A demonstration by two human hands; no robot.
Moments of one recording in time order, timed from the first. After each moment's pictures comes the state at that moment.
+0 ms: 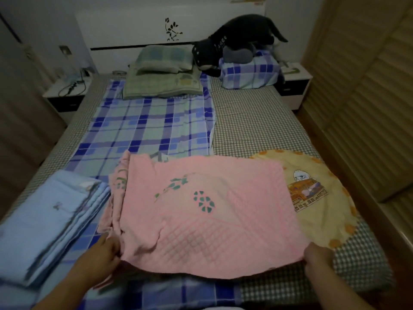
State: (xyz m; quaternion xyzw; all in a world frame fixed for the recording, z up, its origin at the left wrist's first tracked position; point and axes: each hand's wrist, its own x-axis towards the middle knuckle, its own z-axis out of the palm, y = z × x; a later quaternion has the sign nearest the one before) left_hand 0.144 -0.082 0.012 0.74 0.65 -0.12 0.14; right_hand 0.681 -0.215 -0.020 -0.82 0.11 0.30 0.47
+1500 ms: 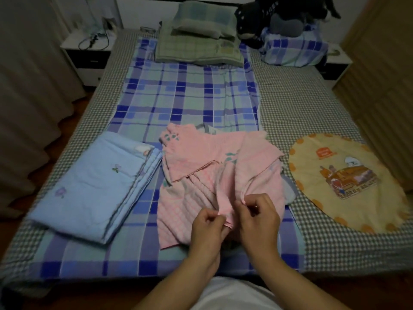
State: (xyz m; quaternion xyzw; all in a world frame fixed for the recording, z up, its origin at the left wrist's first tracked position) left_hand 0.119 -0.116 0.083 0.19 0.54 0.40 0.71; right_hand 0.219 -0.129 0.082 -0.72 -0.44 0.17 0.51
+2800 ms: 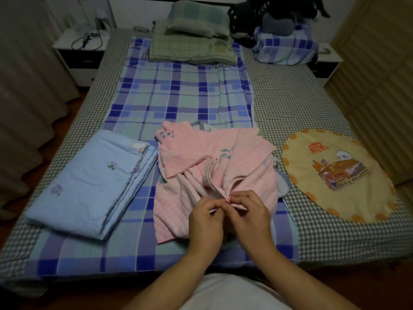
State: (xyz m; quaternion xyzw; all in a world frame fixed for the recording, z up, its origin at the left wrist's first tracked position) left_hand 0.113 -0.127 0.084 0.55 0.57 0.39 0.47; right_hand 0.223 -0.148 0.074 -0.69 -0.52 0.20 0.46
